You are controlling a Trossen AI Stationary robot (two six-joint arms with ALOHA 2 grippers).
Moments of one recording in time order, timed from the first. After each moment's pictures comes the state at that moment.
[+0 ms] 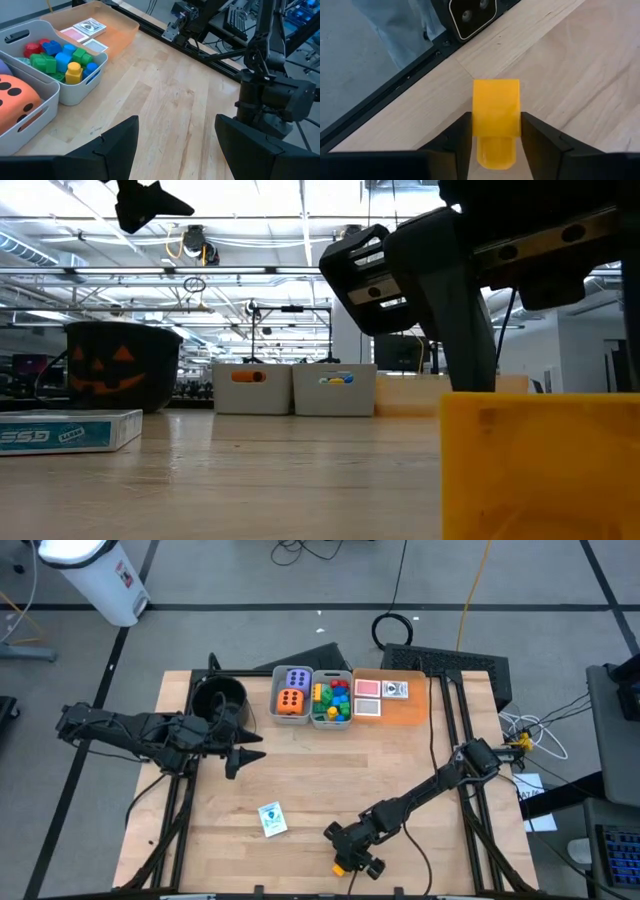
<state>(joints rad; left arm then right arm) -0.18 0.79 0.80 -0.42 -0.24 -0.55 0.51 2.03 1.30 -0.17 -0.28 -0.23</state>
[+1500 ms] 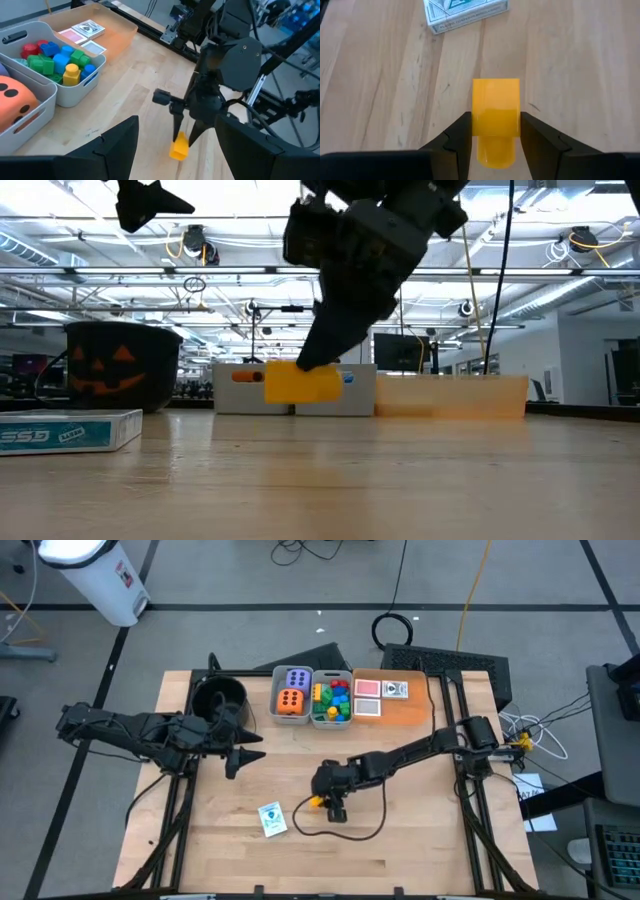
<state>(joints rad) -0.18 0.79 0.80 -0.41 -0.24 -0.56 0.18 1.94 1.30 -0.25 -0.10 0.16</state>
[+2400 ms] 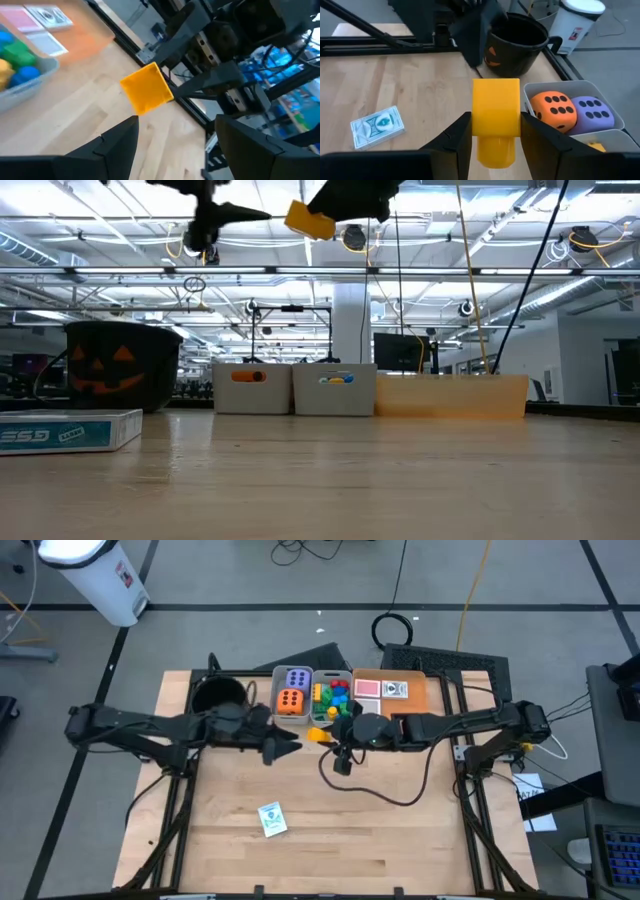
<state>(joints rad) -0.01 1.11 0.80 0.07 -0.03 -0.79 0.07 1.52 1.30 -0.26 0.29 0.06</state>
